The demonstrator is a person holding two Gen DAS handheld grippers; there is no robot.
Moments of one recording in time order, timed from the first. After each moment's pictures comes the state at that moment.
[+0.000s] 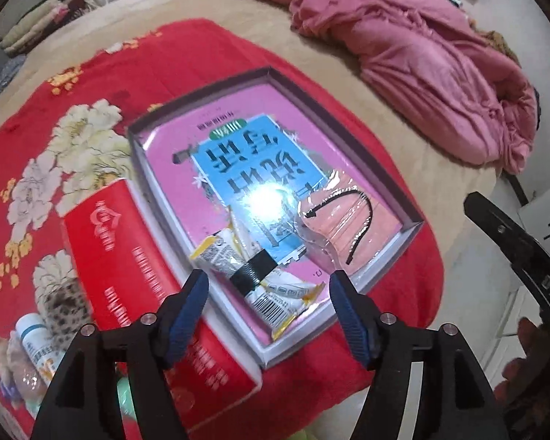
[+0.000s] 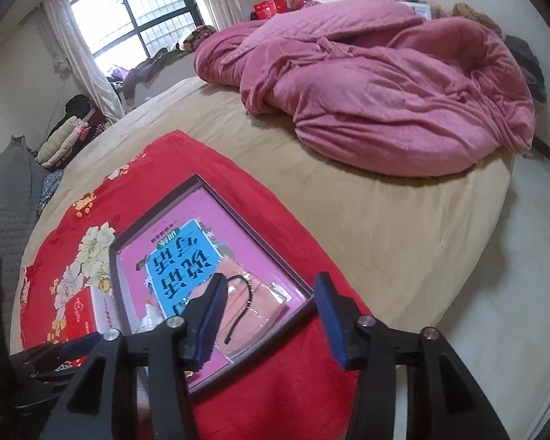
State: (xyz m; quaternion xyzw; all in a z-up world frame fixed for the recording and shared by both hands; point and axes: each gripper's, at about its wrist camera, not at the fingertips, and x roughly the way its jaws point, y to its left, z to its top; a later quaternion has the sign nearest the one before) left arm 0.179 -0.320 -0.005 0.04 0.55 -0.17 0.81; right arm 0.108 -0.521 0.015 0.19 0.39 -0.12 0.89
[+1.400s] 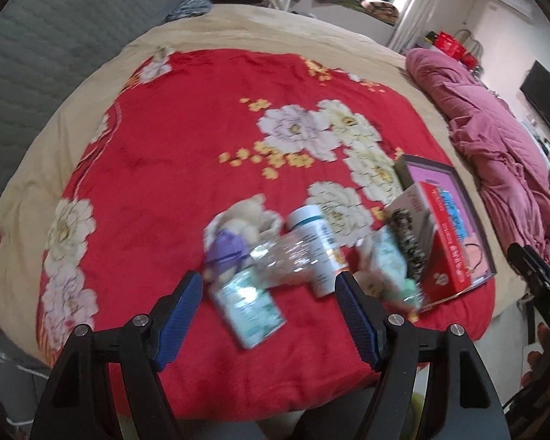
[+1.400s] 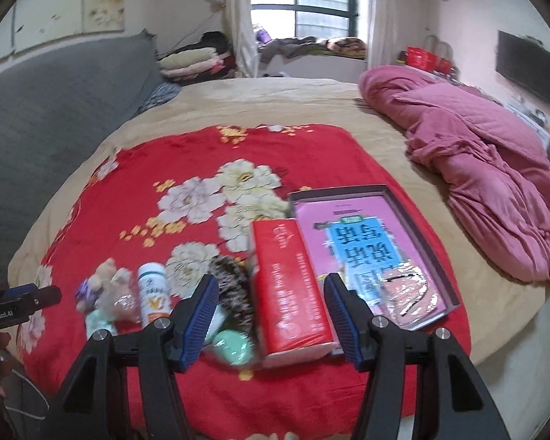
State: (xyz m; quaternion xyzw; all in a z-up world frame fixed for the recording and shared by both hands) left arm 0.033 0.035 0.031 -0.14 0.49 0.04 0.86; right arm 0.062 -0.257 0.071 -0.03 0.38 0.08 0.92
